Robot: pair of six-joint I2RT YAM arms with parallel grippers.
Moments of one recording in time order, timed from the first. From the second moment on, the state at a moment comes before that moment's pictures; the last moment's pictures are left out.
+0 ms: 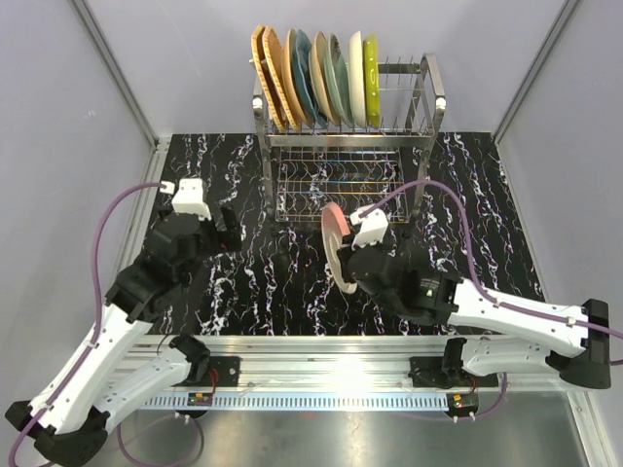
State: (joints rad) left arm -0.58 0.76 1.02 -0.68 -0.43 -0.31; right arm 1.23 1.10 0.98 -0.39 0.74 0.54
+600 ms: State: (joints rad) left arm -0.56 0.75 0.90 -0.66 -0.49 -0.27; right arm 1.12 1.04 1.40 -0.31 0.76 0.13
